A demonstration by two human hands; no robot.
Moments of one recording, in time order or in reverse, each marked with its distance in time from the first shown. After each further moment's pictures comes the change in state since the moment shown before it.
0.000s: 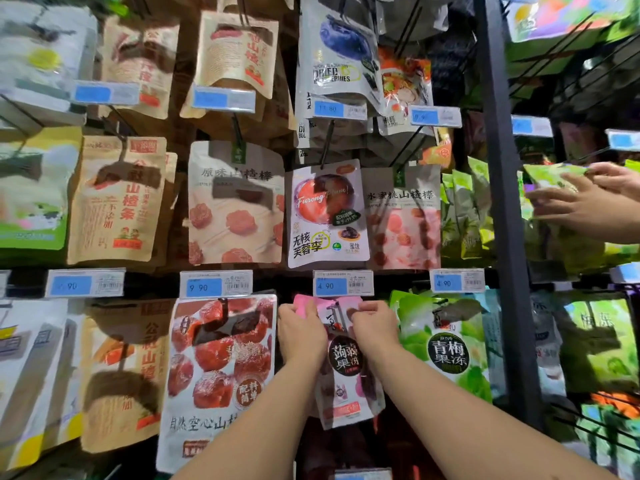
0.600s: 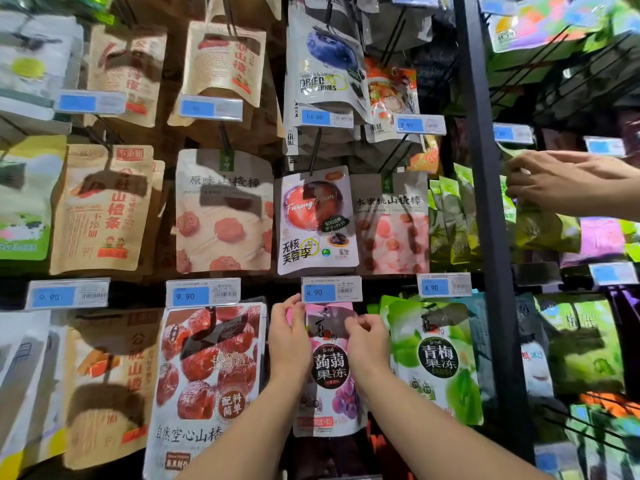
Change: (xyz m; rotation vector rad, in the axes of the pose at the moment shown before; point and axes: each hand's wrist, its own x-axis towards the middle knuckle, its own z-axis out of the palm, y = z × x) left_hand -0.008 -0.005 -0.009 -0.259 -0.099 0.271; right_hand -0.027 0.007 -0.011 0.188 0.057 -0.072
